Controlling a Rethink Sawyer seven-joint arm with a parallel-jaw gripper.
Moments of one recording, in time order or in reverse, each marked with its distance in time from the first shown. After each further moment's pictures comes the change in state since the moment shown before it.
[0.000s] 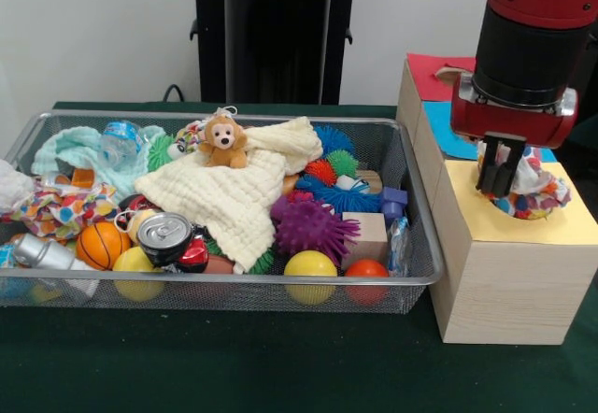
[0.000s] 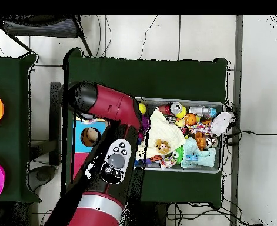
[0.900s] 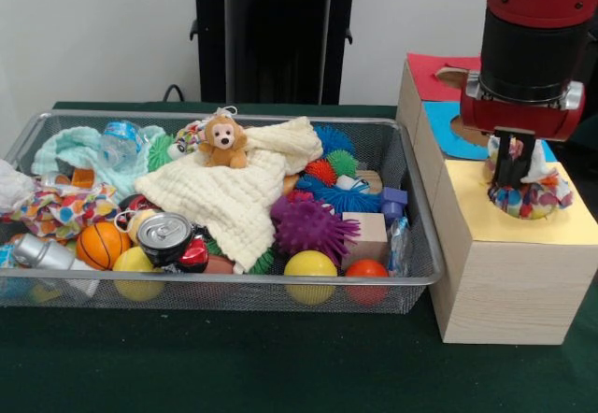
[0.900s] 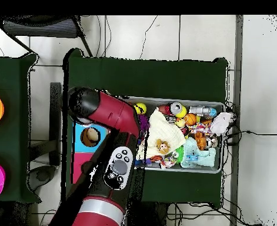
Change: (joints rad) arm 0.000 -0.040 0.048 0.106 0.097 -0.037 0.000
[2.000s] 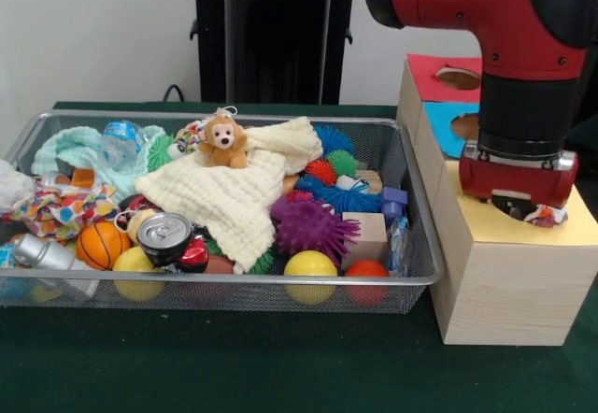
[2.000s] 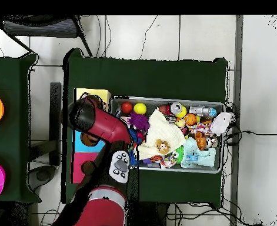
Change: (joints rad) arm -0.025 0.009 0.176 0.163 0.061 -0.582 0.000
